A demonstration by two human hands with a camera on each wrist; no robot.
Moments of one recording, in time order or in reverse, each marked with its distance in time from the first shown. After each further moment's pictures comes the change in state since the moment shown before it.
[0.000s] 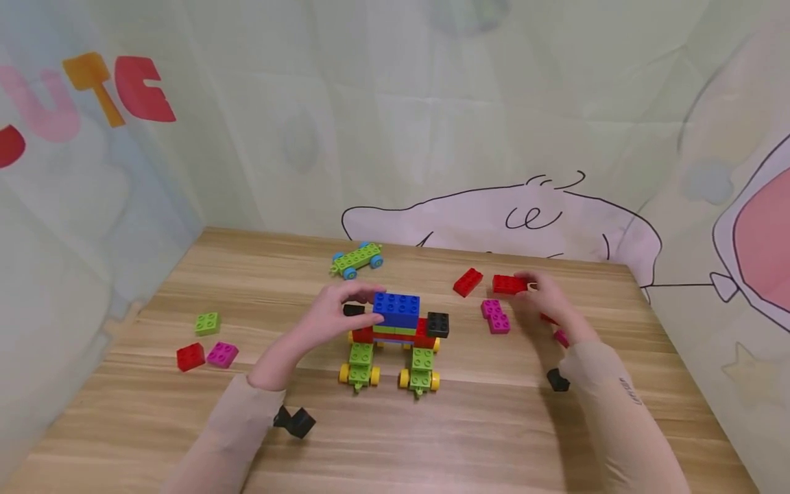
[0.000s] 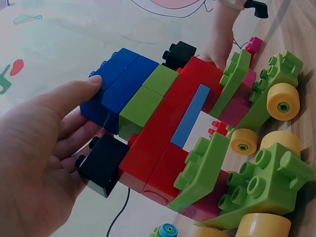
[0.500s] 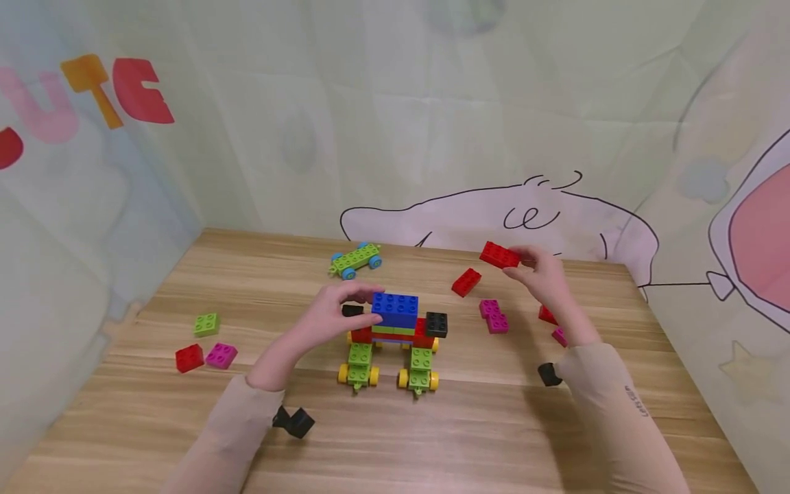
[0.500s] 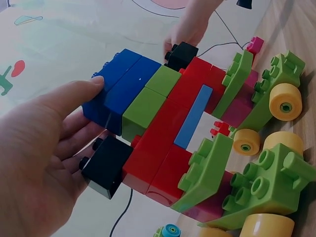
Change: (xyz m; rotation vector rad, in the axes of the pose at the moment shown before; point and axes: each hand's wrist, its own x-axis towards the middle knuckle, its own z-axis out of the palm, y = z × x) left_hand 0.000 0.001 -0.001 0.011 -0.001 0.009; right_hand -0.016 -0.061 -0.013 0.025 0.251 -0.086
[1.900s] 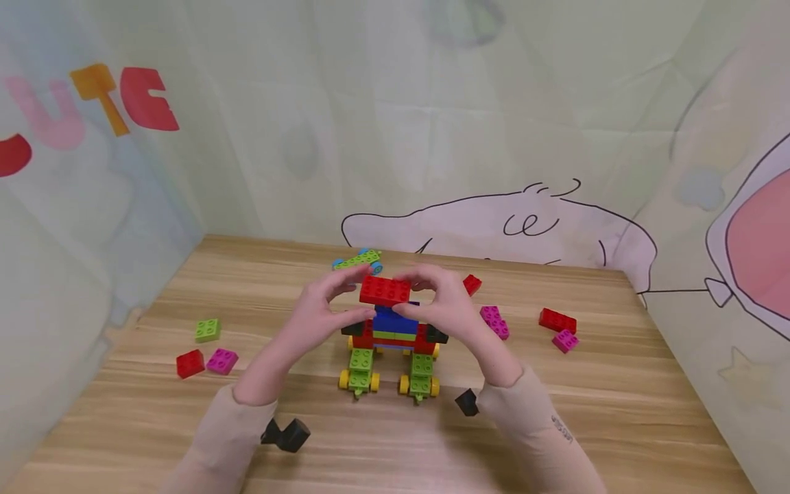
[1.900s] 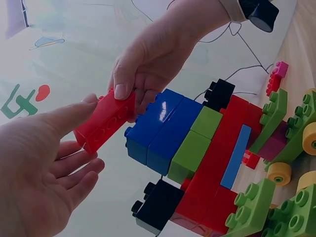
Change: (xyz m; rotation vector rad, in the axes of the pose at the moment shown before) left_hand -0.010 0.033 -0.015 -0.087 0.171 0.012; right_hand -0.035 -0.142 0.081 0.235 -0.159 -0.361
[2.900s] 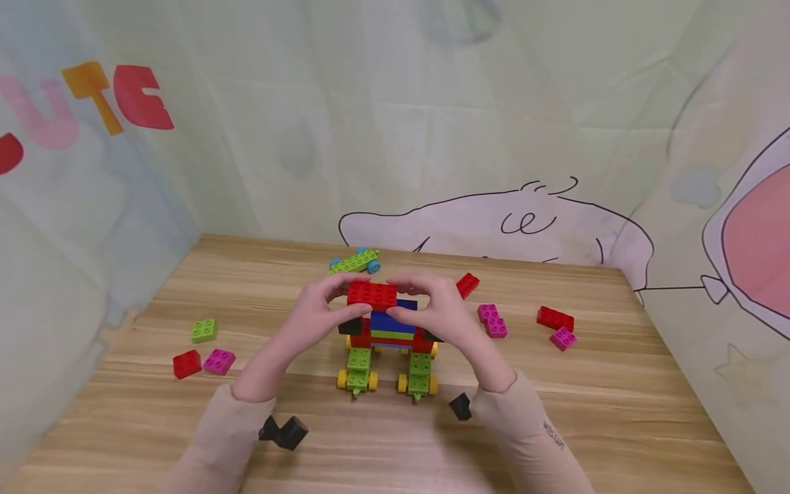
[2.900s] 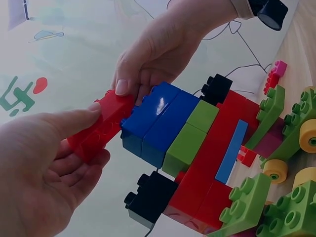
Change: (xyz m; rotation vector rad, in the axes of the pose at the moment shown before) left_hand 0.003 -0.009 0.000 -0.026 -0.032 -0.034; right_hand -0.004 0.003 0.007 -0.037 -0.034 -0.001
